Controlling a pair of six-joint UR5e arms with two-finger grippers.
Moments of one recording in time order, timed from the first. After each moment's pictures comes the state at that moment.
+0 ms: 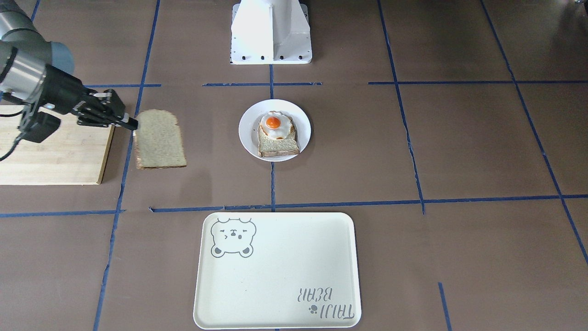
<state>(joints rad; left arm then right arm) -1.54 -1.40 -1.79 -1.36 -2.31 0.23 0.88 -1.32 1.73 -0.61 2.39 1.41</state>
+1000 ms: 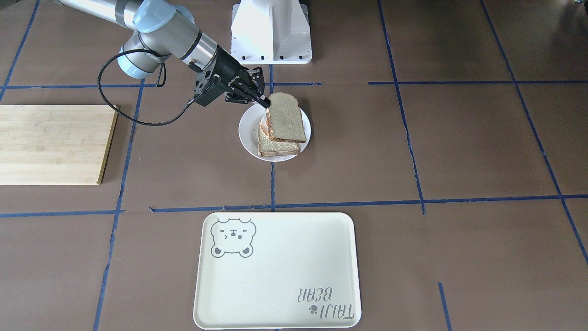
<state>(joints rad) -1.54 -1.41 -1.79 -1.36 -2.30 0.23 0.41 -1.15 1.71 -0.61 1.79 1.51</state>
